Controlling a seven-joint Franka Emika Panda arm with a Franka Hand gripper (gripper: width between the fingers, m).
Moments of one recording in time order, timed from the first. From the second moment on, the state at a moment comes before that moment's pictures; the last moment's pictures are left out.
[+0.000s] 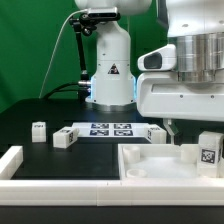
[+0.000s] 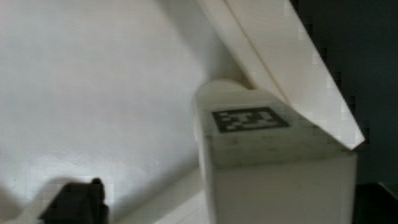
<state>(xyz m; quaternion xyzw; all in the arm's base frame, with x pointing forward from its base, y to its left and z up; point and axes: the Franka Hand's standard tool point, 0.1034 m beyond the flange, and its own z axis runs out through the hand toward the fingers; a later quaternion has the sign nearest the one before) 0.623 0.105 0.072 -0.95 0.30 -0.01 0.05</state>
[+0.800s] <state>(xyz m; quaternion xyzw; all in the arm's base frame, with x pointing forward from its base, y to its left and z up) 0.624 0.095 0.072 -0.90 0.44 0.00 0.07</state>
